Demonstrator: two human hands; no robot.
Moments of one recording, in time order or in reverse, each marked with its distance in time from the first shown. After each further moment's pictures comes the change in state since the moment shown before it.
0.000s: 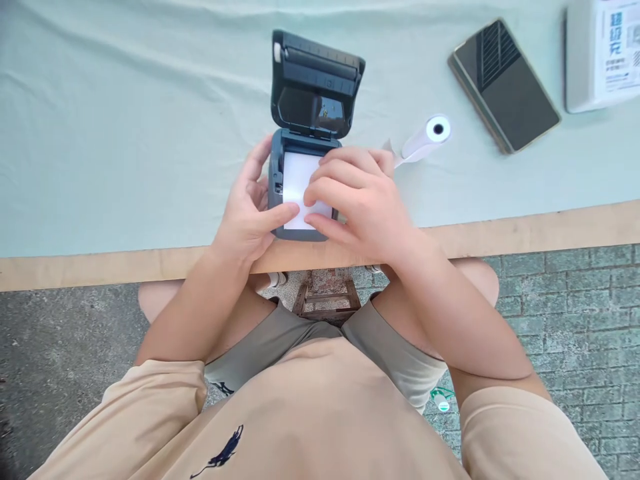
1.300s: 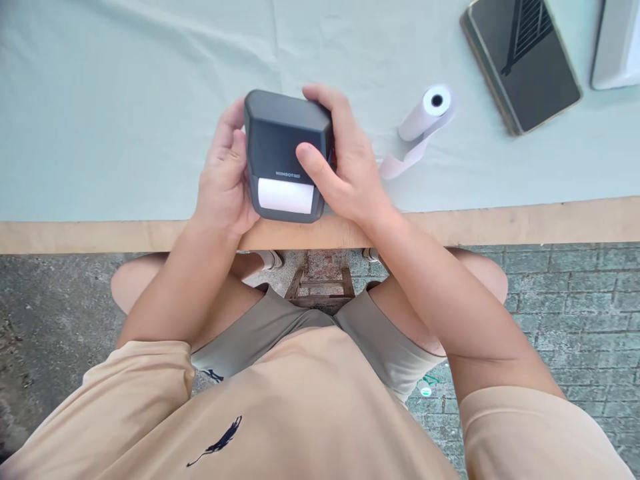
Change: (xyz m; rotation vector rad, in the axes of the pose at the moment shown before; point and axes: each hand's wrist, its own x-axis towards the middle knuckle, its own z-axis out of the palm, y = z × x) left_hand 0.012 -0.001 0.001 -0.062 0.145 0.059; right_hand 0.008 0.008 0.024 0.378 0.002 0.385
